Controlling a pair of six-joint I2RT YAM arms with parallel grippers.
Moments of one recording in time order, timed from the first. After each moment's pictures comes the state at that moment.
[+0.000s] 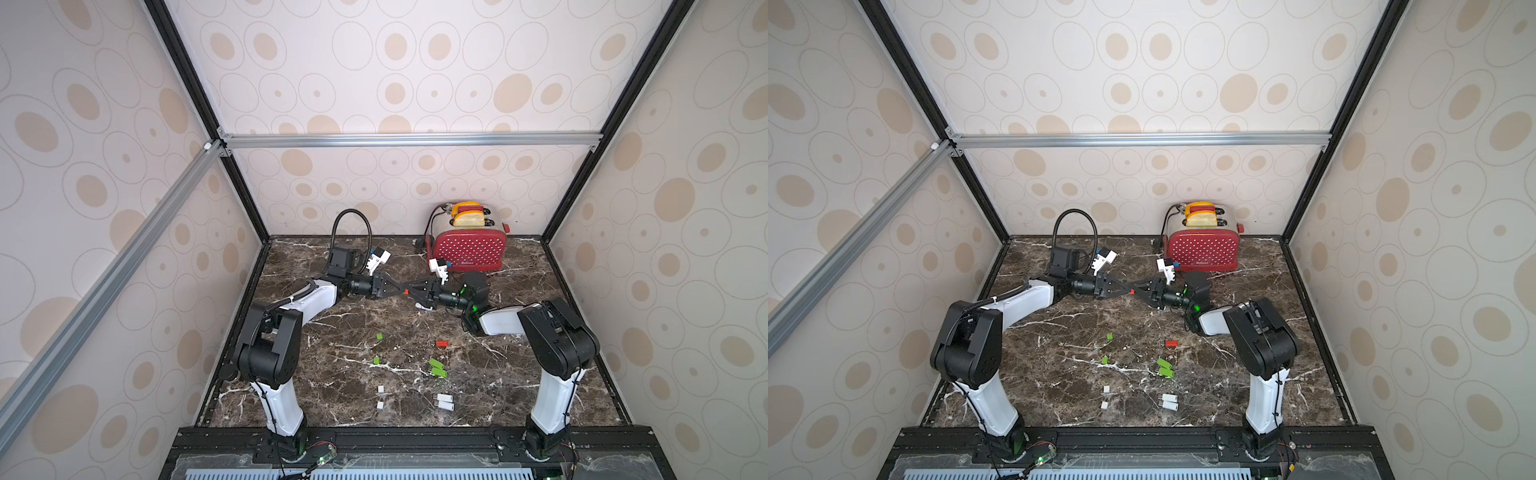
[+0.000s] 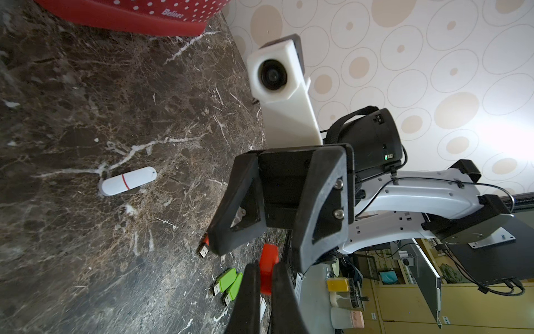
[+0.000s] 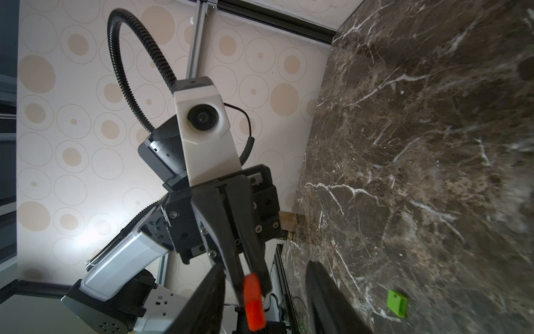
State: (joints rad) left arm -0.29 1.80 1.19 -0.09 1.16 -0.44; right arm 0.52 1.87 0.86 0.98 -0.88 1.26
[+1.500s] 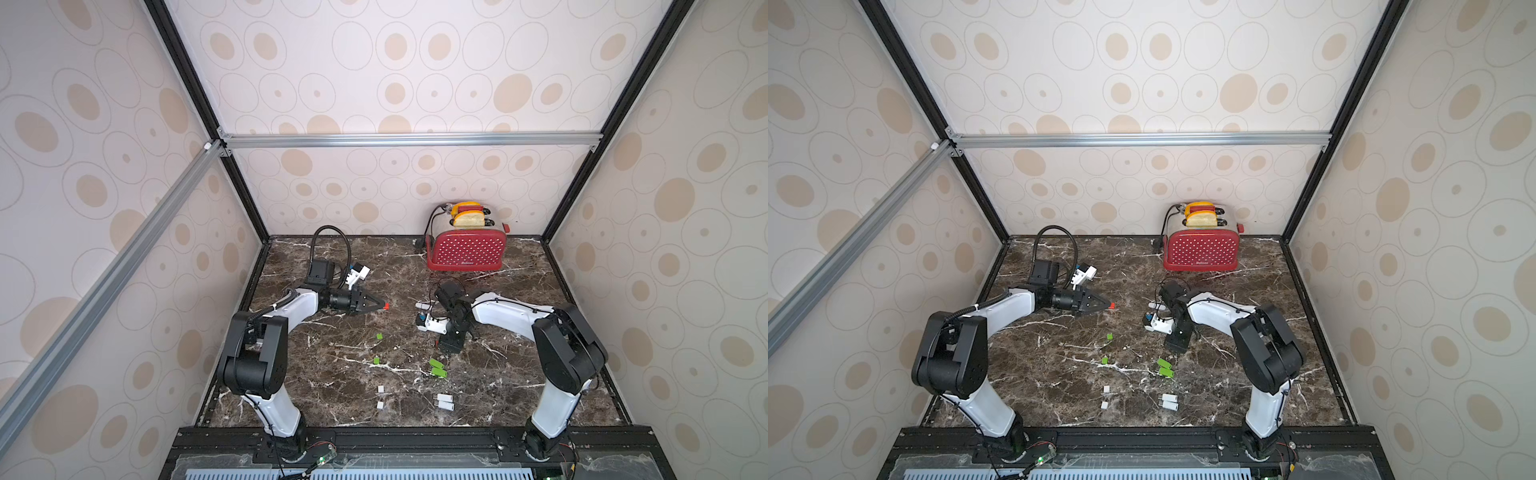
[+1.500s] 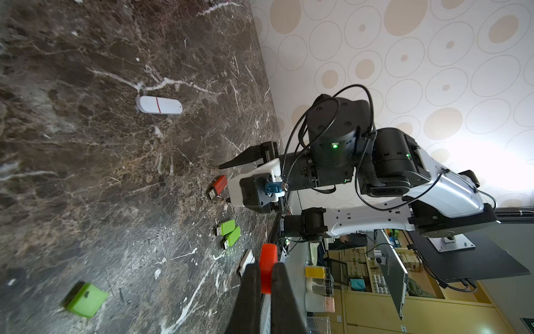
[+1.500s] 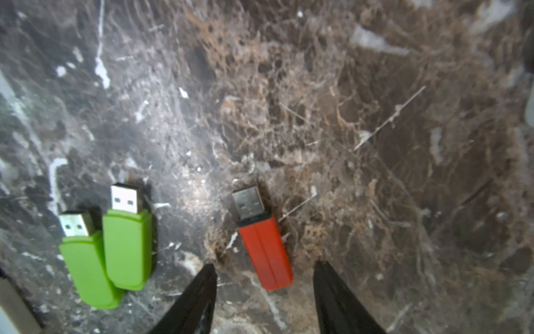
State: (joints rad) left arm -0.15 1.70 1.04 -0.33 1.25 -0.30; right arm 0.67 1.81 1.14 -0.76 -0.10 -0.67
